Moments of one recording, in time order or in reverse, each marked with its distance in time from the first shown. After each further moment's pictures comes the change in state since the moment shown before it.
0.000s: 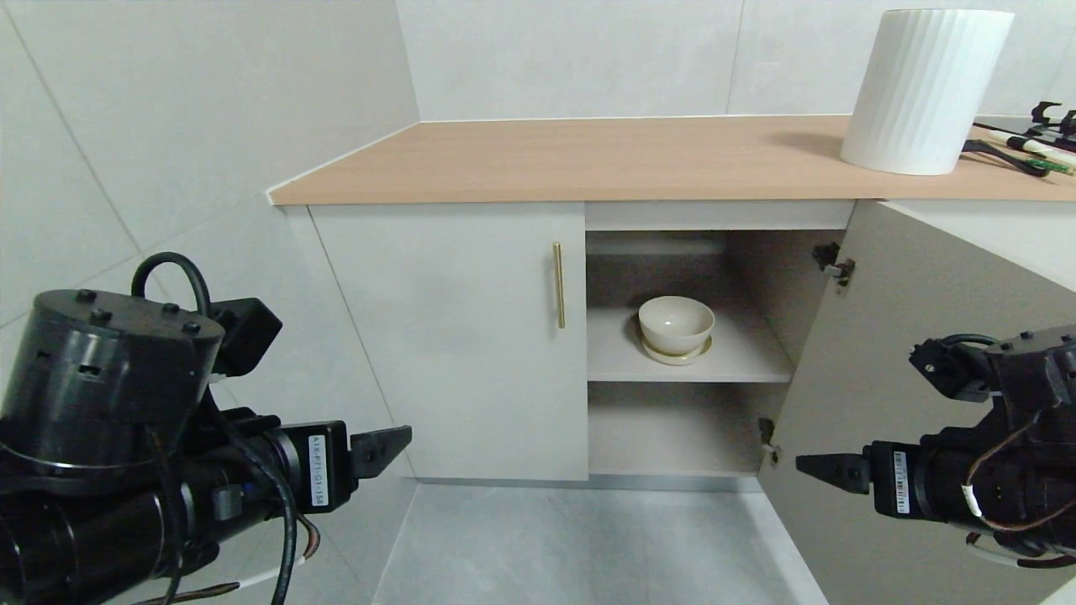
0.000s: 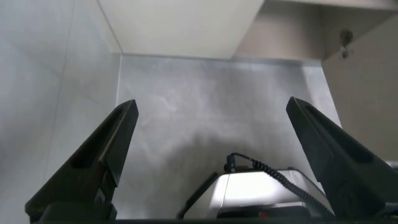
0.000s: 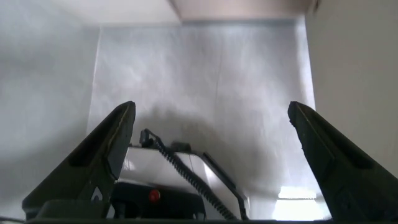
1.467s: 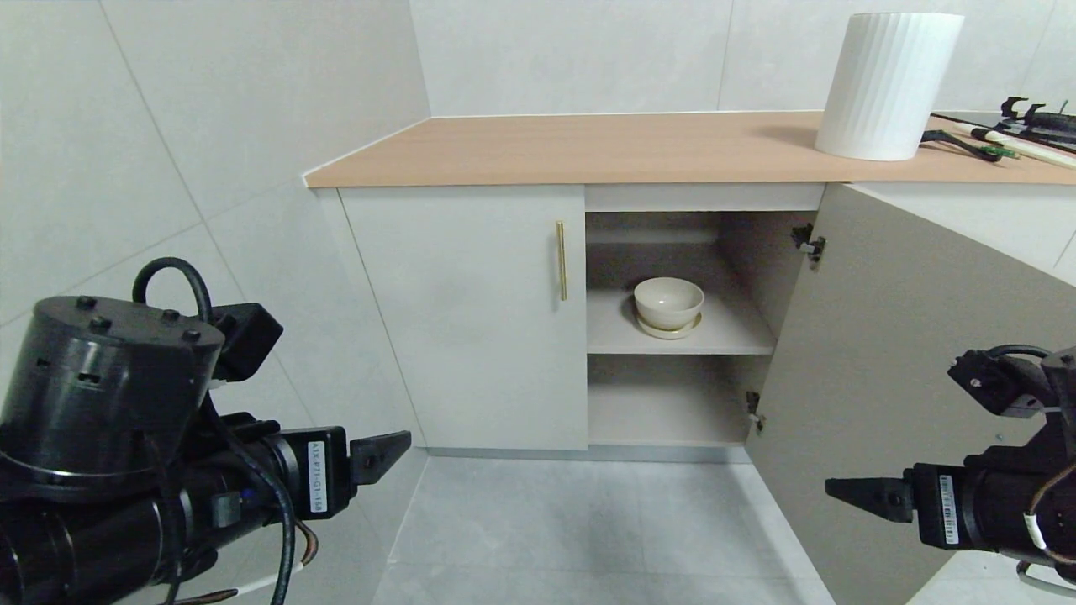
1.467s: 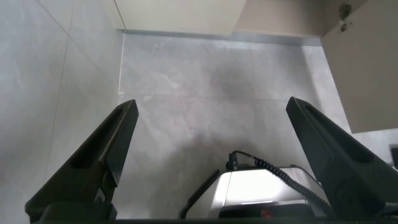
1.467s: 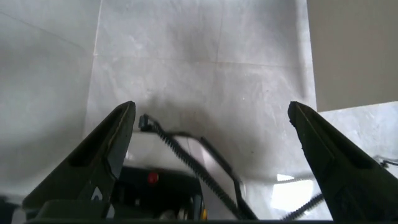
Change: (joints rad) left arm -0.001 0.001 0.009 0.000 0.001 0.006; right arm 0.008 -0.117 -0.001 0.144 0.004 0.002
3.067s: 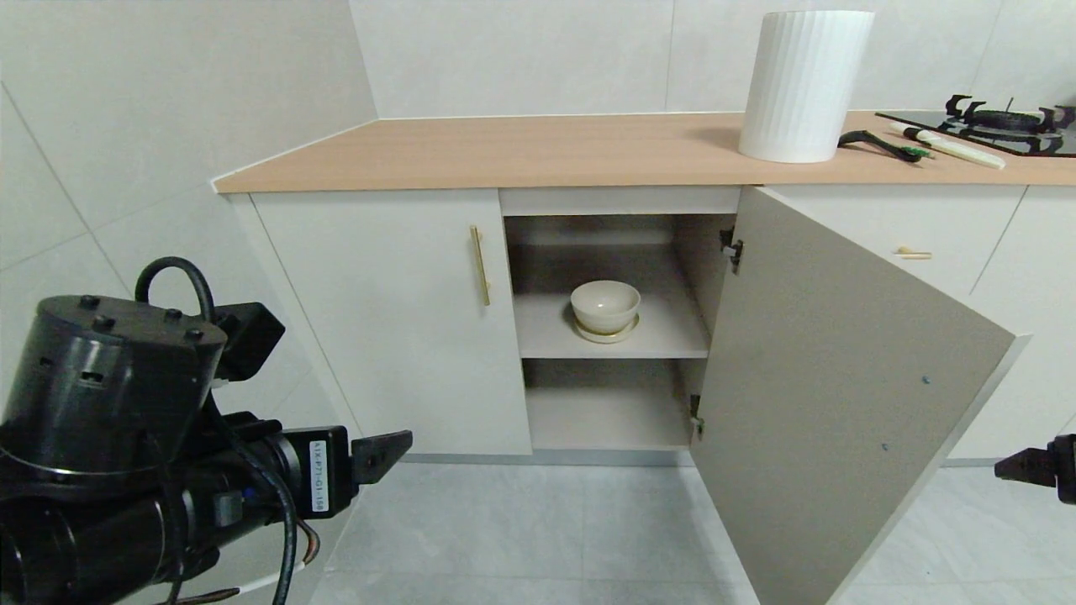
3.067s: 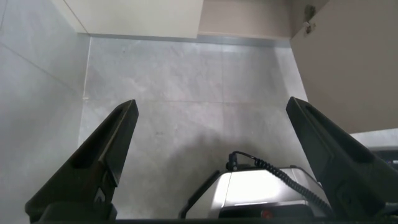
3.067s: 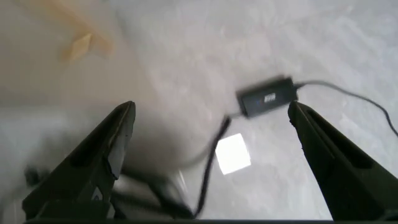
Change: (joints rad) left arm 0.001 -0.002 0.000 0.000 -0.001 0.000; right arm -0.540 0.022 -0.113 0.212 -0.125 -0.240
